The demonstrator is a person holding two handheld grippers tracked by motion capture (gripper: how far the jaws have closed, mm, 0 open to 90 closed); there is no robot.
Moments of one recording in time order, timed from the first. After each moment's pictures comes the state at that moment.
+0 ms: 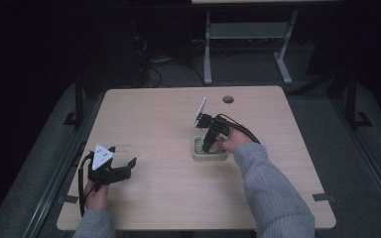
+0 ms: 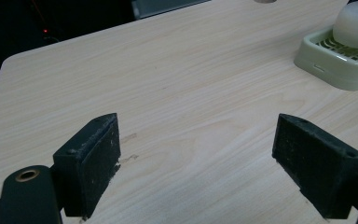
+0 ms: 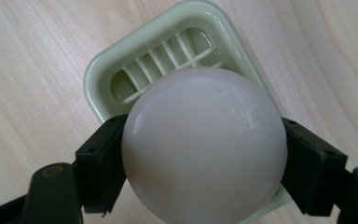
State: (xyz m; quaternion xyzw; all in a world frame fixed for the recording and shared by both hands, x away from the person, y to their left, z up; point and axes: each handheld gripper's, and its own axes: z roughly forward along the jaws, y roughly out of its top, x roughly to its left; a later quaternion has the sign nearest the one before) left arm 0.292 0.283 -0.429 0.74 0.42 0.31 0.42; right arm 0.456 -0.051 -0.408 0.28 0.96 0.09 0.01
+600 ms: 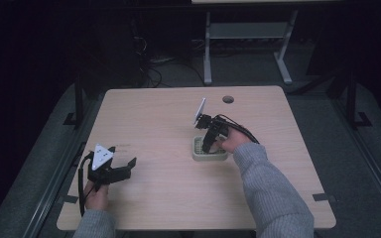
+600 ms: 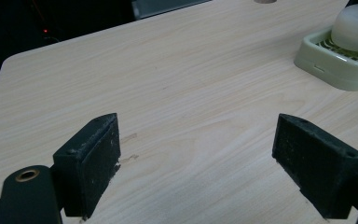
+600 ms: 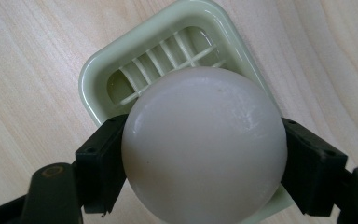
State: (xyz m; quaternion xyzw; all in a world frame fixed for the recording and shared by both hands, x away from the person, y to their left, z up) left arm 0.292 0.284 -0.429 0.74 0.42 0.31 0.42; right arm 0.457 -0.049 -0.411 0.28 0.96 0.08 0.01
